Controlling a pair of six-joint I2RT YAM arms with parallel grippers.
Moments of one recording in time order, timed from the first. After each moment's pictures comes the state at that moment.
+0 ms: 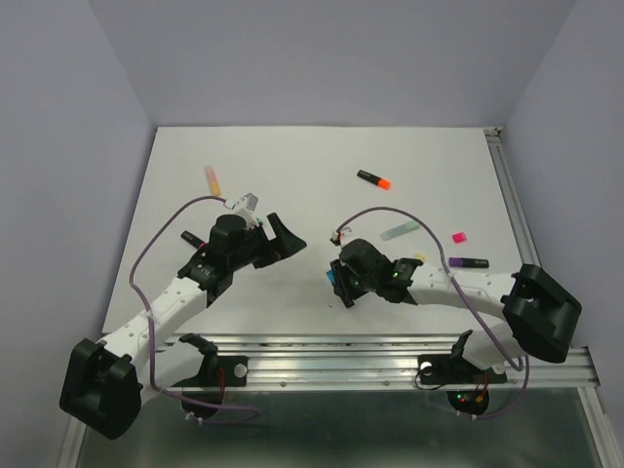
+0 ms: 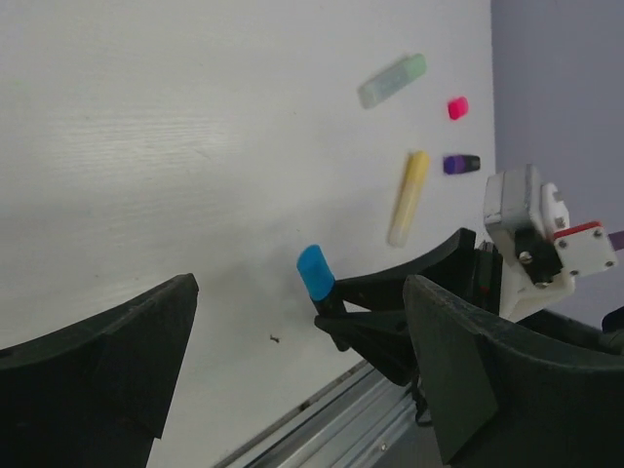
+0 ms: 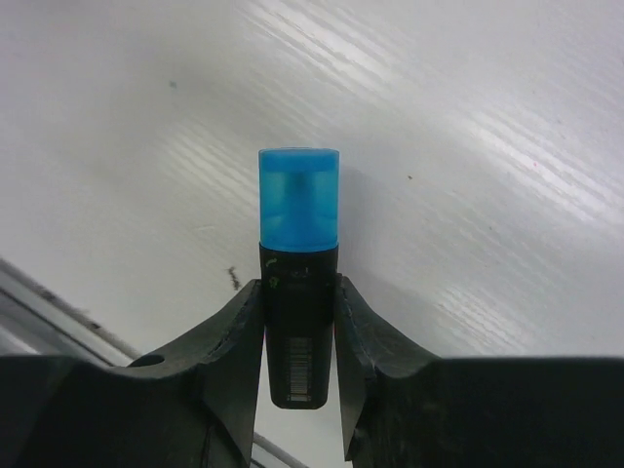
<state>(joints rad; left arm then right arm) -0.44 0.99 0.58 -0.09 0.23 -0.80 0.97 1.46 0.75 -0.20 0.15 0.44</state>
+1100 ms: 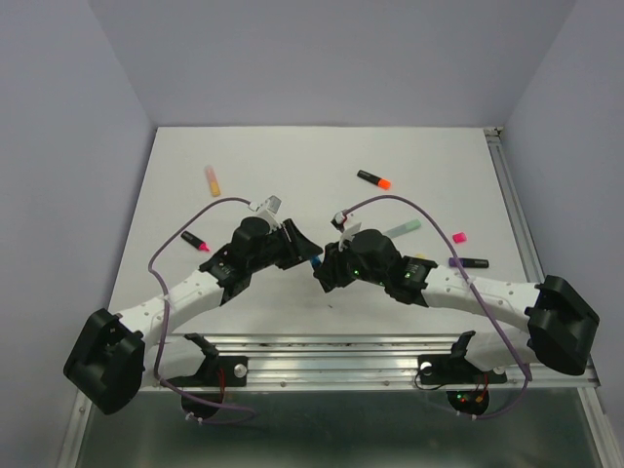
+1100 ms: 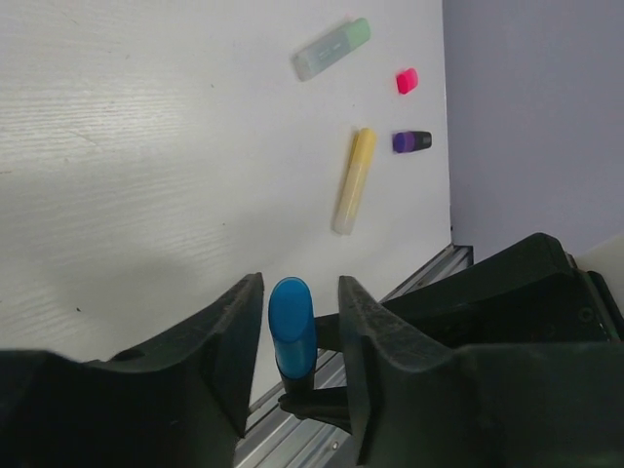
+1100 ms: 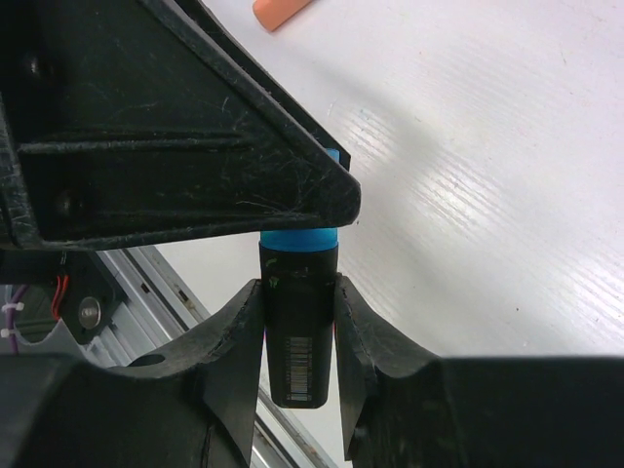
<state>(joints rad) -0.65 1.12 0.57 0.11 0.21 -0.96 0.97 1.31 0.75 0.07 0.02 0.48</state>
